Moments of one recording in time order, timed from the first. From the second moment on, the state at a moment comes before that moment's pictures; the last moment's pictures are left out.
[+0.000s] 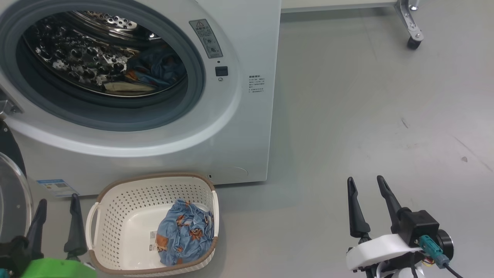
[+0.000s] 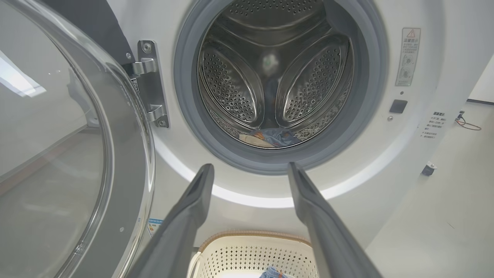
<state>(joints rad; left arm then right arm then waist) 0.04 0.21 0.00 0.19 -0.47 -0.13 -0.26 0.05 -0.05 0.27 0.08 0.25 -0.13 -0.26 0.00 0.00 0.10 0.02</state>
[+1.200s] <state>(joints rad) 0.15 0.15 0.02 0.15 -0.40 -0.13 -0.26 0.12 -0.04 0.23 0.07 0.25 -0.10 -0.26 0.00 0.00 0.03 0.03</state>
